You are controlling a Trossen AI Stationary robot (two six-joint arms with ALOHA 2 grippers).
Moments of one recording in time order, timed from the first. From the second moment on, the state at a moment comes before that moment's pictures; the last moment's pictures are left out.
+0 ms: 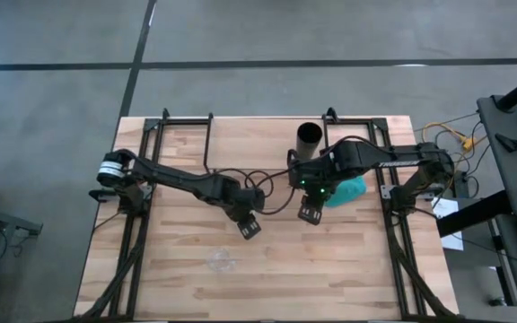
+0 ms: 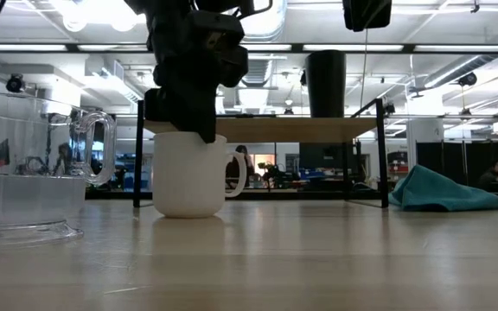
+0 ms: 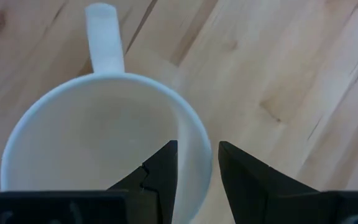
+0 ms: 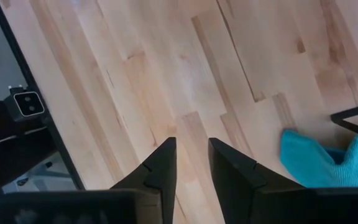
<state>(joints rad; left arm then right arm) -0.11 1.75 1.32 -0.74 0.07 -0.70 0.10 1.66 1.75 -1.37 -0.15 0.51</state>
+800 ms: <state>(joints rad) -0.13 1.71 1.37 -0.83 0.08 -0.56 0.10 1.66 1.75 -1.35 -0.15 0.51</state>
